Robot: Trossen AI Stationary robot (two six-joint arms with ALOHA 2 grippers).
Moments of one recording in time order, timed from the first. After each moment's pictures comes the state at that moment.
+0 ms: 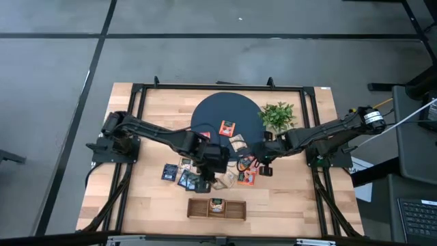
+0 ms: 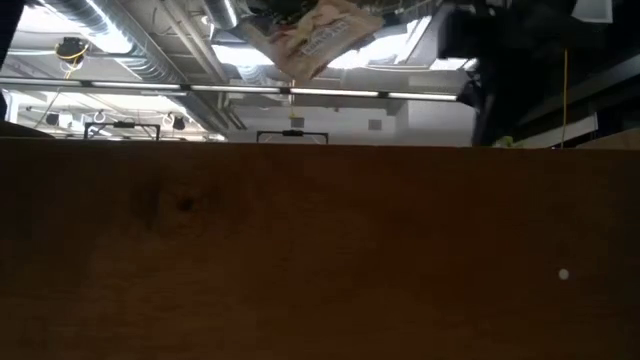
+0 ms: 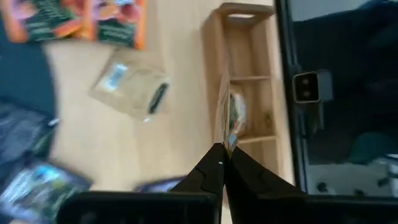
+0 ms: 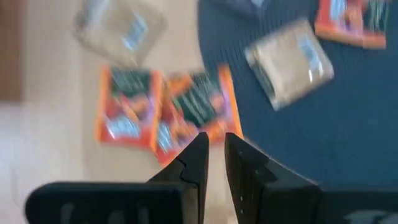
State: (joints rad) left arm -0.23 1.86 1.70 -0.97 0.29 -0.23; right arm 0.22 1.40 0.95 -0.73 0.15 0.26
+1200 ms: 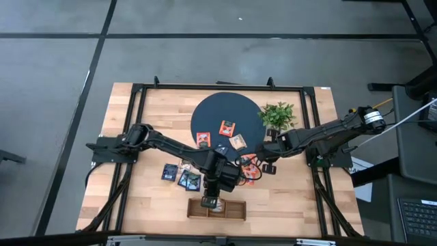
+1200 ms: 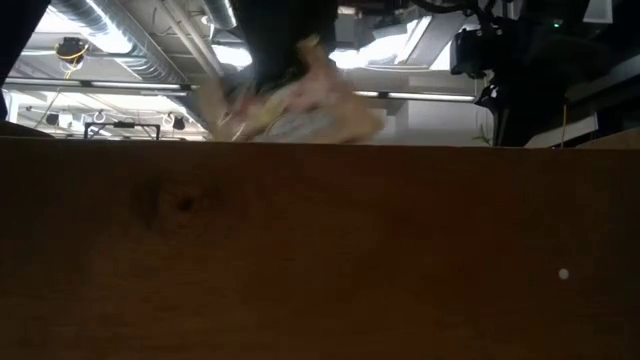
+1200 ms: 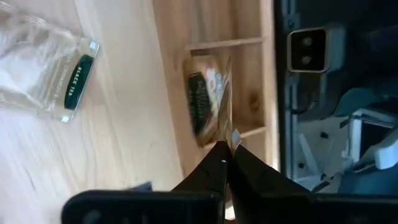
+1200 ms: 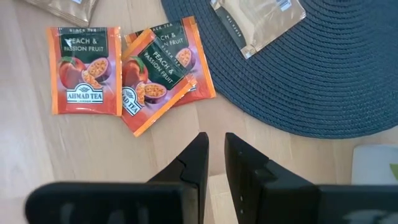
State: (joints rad) left arm -0.28 2.15 1.87 -1.07 0.44 -0.21; right arm 0.24 1.40 0.95 -0.85 0.22 0.36
